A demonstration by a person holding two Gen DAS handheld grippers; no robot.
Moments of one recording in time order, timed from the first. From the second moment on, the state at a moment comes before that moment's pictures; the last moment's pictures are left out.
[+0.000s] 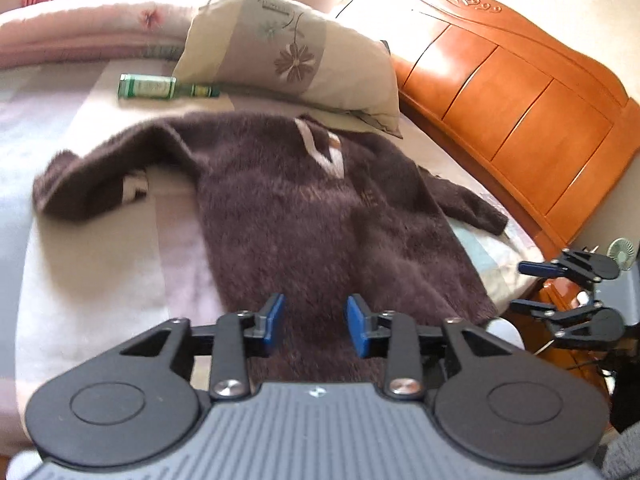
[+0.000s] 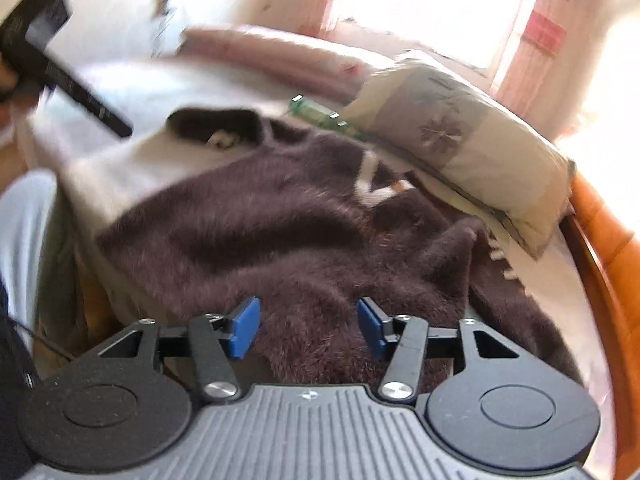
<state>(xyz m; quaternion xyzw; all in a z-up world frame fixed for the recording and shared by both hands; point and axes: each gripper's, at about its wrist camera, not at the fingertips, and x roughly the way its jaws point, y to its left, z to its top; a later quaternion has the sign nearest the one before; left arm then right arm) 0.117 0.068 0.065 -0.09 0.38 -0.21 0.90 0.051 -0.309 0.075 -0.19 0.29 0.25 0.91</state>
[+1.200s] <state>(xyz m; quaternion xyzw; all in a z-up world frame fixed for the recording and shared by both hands) 0.278 0.012 -0.022 0.02 0.40 -0.27 0.88 0.248 -0.453 -0.017 0.23 0.38 0.12 0.89</state>
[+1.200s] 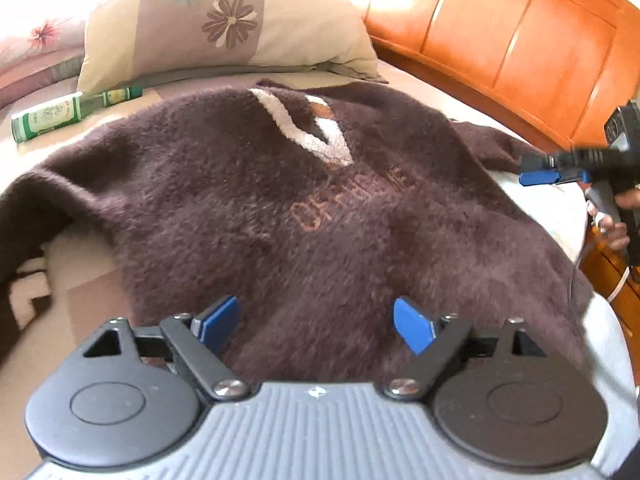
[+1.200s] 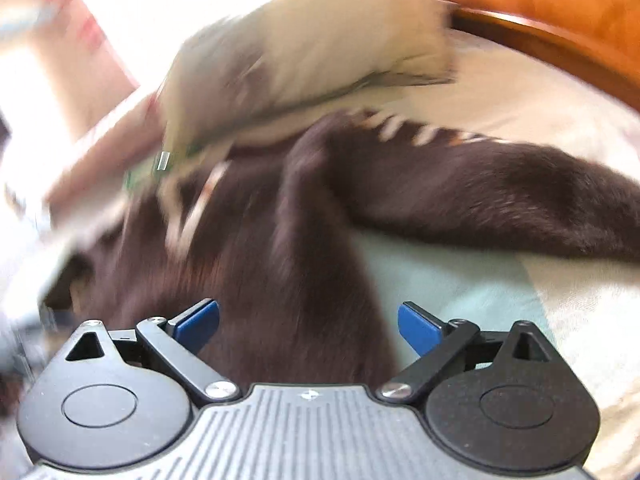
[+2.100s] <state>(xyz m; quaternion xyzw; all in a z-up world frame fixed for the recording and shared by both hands) 0.277 -0.045 -0.048 -0.03 0.42 -0.23 0.88 0.331 -0.559 -0.079 0.36 0.27 -0.06 0.89</state>
